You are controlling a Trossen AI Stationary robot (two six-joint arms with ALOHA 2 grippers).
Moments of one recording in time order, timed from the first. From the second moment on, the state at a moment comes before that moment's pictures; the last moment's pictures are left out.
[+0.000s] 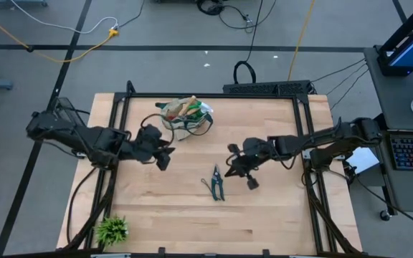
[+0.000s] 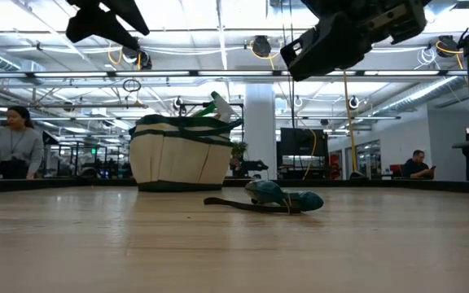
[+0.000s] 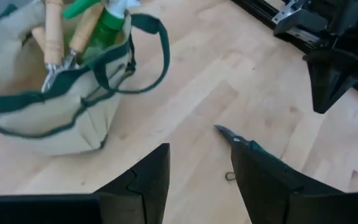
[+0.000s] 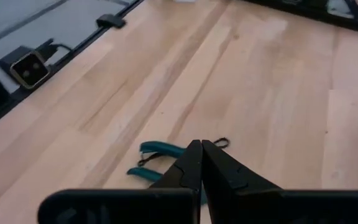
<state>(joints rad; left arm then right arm) -0.25 1.10 1.04 -0.72 -0.51 -0.84 0.07 1.39 0.81 0.00 -0.31 -0.23</state>
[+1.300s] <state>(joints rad) -0.43 1.10 1.01 -0.70 -0.68 -0.97 0.24 1.84 1.19 -0.46 -0.01 -1.10</state>
